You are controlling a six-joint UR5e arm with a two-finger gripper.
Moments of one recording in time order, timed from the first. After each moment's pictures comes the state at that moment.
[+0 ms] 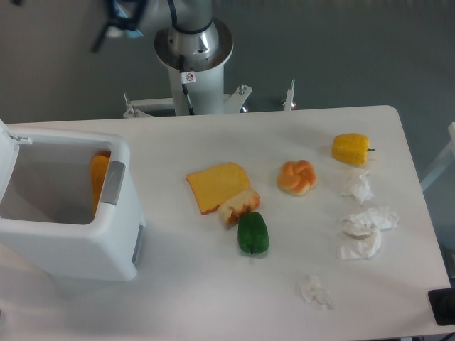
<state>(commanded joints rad) 2.58 -1.39 -1.53 -1.06 0.70 0.08</state>
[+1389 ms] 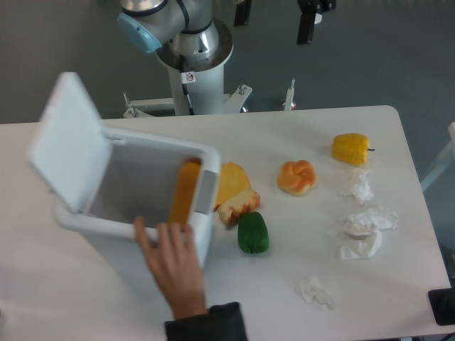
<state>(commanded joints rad) 2.80 -1.39 -1.53 -1.07 0.79 0.10</state>
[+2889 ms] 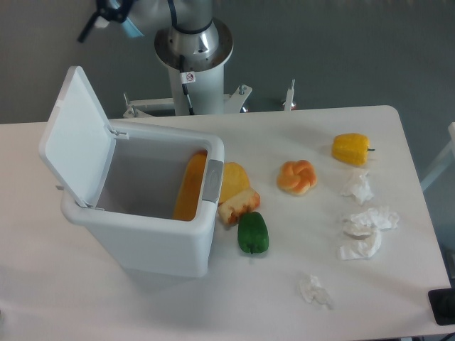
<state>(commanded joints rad) 2.35 -1.39 -1.53 -1.06 0.66 0.05</state>
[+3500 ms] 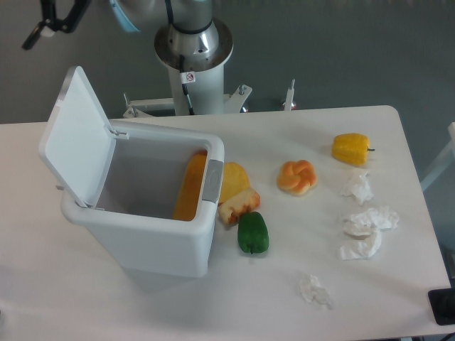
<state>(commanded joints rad) 2.24 -1.44 -1.53 -1.06 0.66 0.05</state>
